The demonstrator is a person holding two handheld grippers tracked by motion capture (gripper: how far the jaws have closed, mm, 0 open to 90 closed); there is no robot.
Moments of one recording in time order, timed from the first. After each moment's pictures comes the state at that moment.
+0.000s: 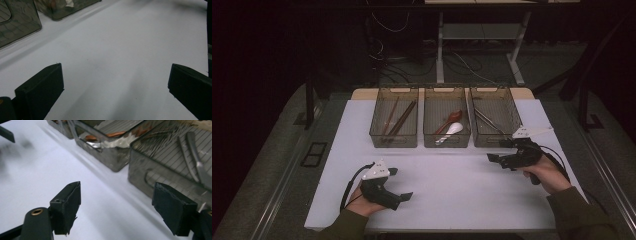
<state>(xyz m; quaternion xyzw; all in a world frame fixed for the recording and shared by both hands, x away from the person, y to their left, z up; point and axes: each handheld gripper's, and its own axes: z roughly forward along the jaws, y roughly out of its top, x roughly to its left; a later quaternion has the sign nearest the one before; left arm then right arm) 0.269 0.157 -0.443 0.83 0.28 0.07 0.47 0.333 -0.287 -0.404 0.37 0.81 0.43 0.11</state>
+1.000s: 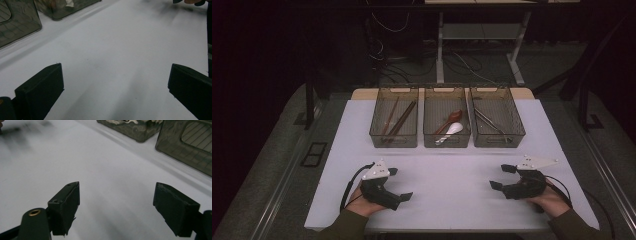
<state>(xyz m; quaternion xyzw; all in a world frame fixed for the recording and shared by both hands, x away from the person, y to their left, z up) 0.269 0.157 -0.443 0.83 0.28 0.07 0.47 0.270 -0.293 -0.440 0.36 0.82 0.44 0.11</state>
